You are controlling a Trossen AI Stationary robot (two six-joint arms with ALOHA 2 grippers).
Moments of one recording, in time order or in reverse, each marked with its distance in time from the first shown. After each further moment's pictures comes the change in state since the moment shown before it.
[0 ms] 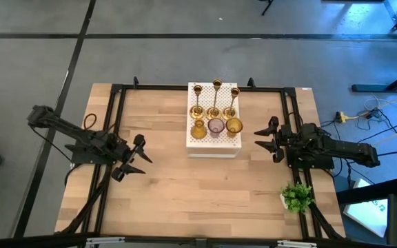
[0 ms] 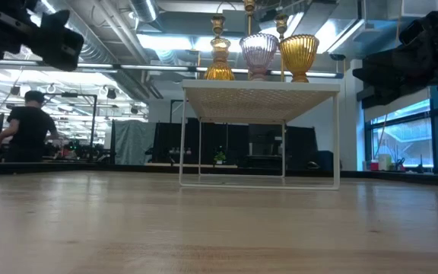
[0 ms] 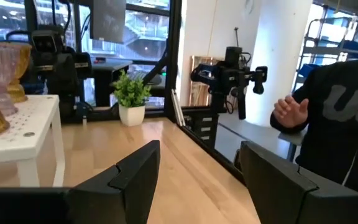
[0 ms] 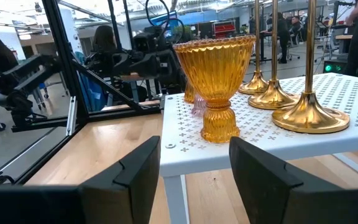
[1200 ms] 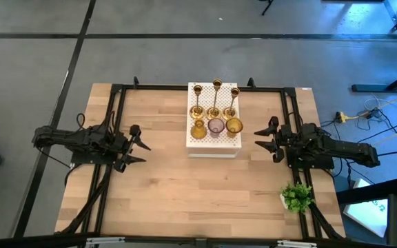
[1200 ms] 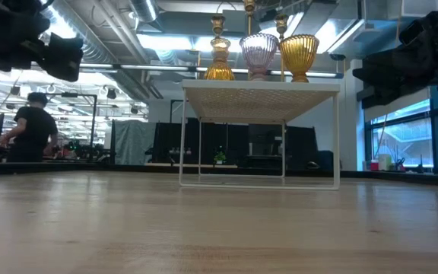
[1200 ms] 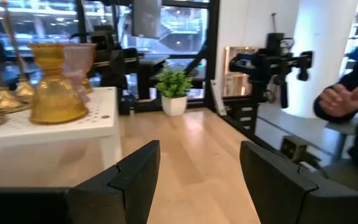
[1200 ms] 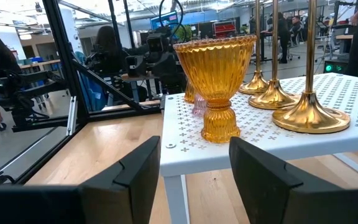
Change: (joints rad) left arm 0.264 -0.389 0.003 -0.437 0.123 0.064; right arm 0.000 0.000 0.000 0.000 -0.002 0.000
